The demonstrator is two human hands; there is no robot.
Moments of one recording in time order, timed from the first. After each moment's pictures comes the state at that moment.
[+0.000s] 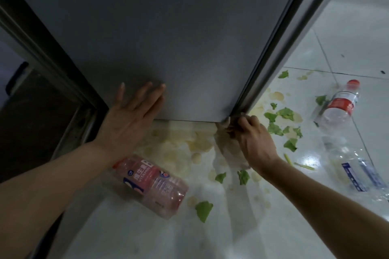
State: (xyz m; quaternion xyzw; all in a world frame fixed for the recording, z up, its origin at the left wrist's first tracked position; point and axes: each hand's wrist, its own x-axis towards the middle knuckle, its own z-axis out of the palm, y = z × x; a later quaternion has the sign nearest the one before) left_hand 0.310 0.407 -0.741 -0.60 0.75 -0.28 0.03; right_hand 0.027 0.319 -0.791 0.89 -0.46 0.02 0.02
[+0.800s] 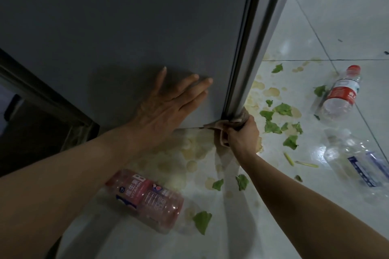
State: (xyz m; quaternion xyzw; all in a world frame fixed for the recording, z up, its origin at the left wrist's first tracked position) left_hand 0.243 0.341 -0.712 -0.48 0.79 -0.37 0.05; right_hand 0.052 0.289 -0.835 0.50 -0.71 0.32 -0.37
